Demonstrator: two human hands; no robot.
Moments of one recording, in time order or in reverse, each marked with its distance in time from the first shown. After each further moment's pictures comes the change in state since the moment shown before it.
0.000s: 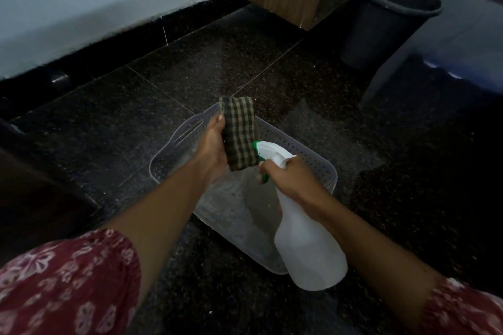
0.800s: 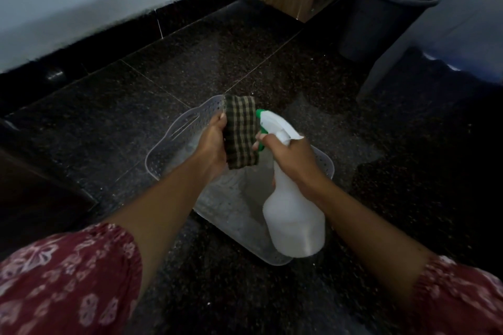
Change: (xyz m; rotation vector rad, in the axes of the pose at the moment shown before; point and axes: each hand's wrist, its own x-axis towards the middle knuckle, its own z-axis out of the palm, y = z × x) left_hand 0.001 -0.009 0.000 -0.028 -0.023 -0.066; right_hand 0.007 -0.003 -0.004 0.271 0.118 -0.178
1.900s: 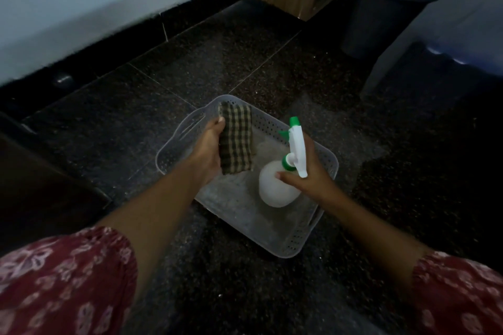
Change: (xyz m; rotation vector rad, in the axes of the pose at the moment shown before) left_hand -0.011 0.008 -0.019 0.133 0.083 -0.024; right_hand 0.006 0.070 -0.024 -0.109 -0.171 -0.216
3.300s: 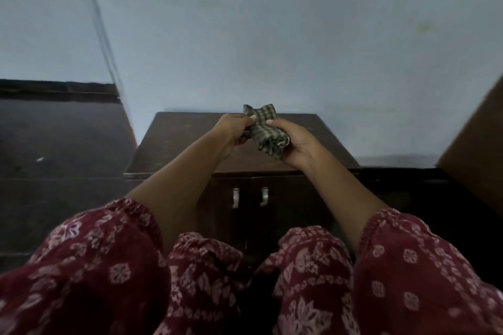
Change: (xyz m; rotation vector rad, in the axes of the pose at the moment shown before) left_hand -0.553 0.226 -0.239 0.124 0.669 0.622; right_hand -0.224 -0.545 0.252 0.677 -0.887 0.115
